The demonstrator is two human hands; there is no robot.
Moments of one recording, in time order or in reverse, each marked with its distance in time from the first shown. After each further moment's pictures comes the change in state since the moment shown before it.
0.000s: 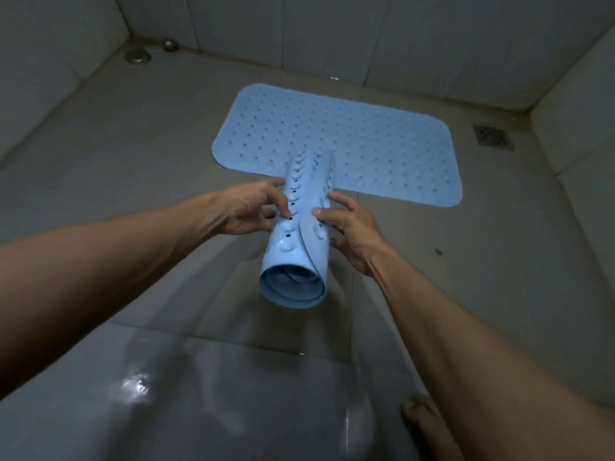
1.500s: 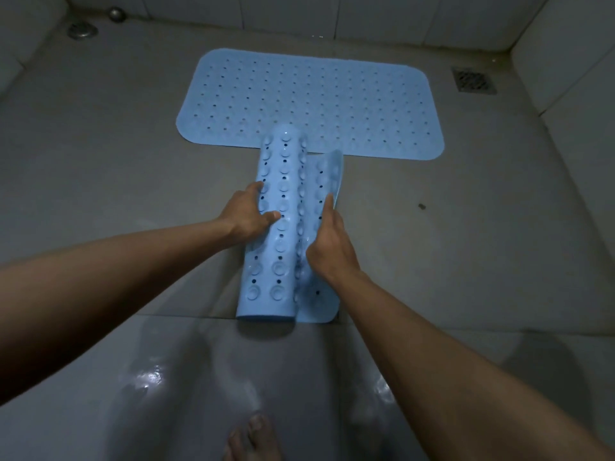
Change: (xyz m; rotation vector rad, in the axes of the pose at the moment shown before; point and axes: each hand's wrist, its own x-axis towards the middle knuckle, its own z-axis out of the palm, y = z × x) left_hand 0.039 -0.082 0.011 0.977 0.373 0.215; right_hand -0.027 0.087 -0.022 -0.956 0.184 -0.156
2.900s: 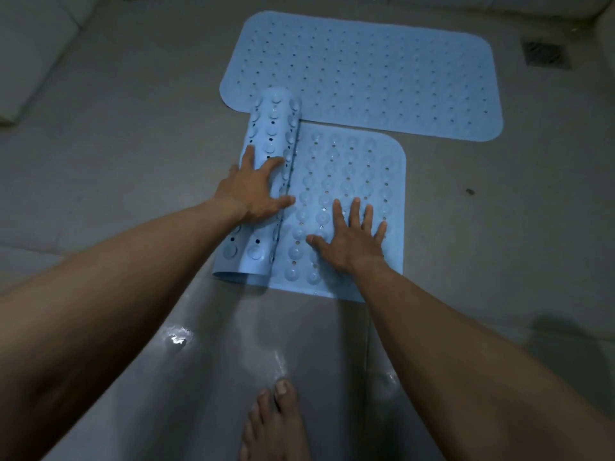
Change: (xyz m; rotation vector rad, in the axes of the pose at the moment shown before) left_hand -0.013 -0.051 -0.030 0.421 0.028 0.013; right_hand 0.011 0.026 0.045 -0.632 -0.234 -0.010
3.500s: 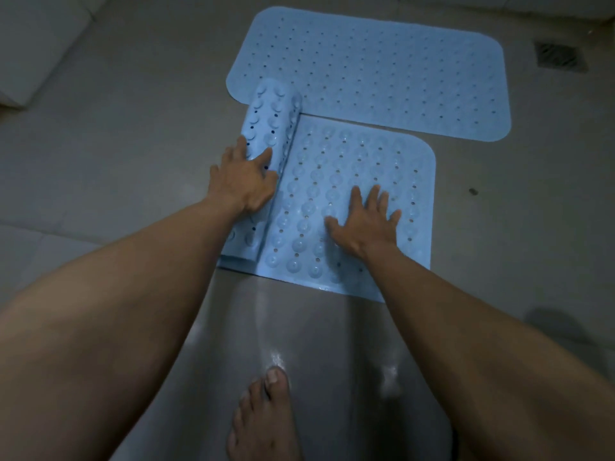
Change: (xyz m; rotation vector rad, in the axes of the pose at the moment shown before) left_hand -0.009 0.001 0.008 0.023 0.137 -0.124; right_hand 0.003 0.019 -0.017 0.010 0.118 0.021
